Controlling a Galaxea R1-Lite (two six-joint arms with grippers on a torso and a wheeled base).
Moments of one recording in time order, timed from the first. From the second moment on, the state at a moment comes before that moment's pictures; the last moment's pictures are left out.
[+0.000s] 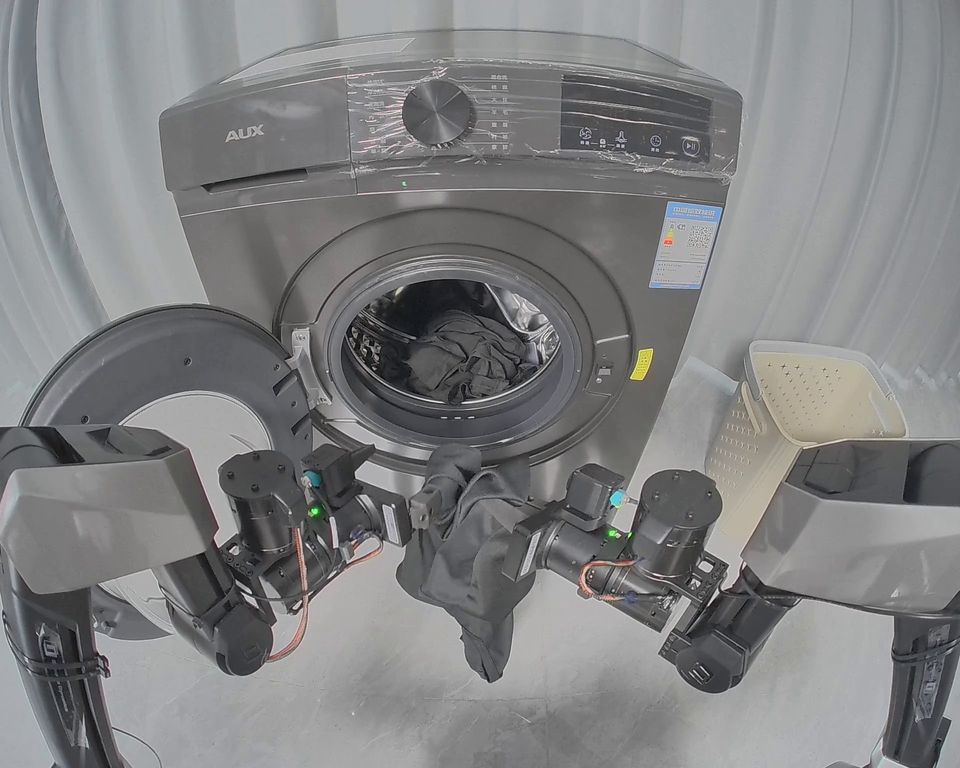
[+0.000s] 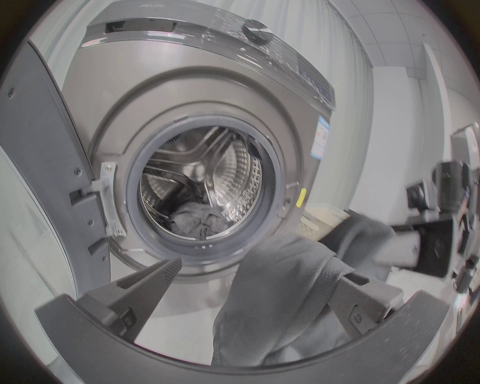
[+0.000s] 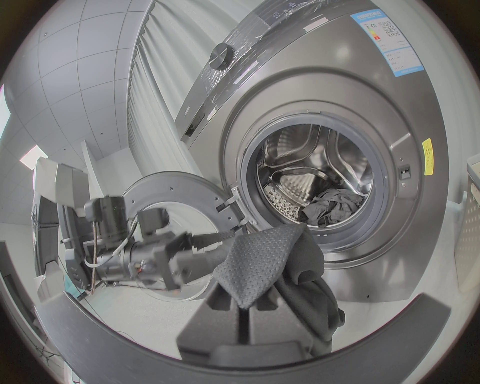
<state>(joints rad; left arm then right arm) -0.46 2.19 -0.60 -1.55 -0.05 -0.07 0.73 2.27 -0.76 -1.54 0.09 0.29</state>
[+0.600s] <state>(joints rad) -0.42 2.19 -0.42 -1.55 -0.17 0.08 0.65 2.26 -0.82 -1.51 0.06 0.29</state>
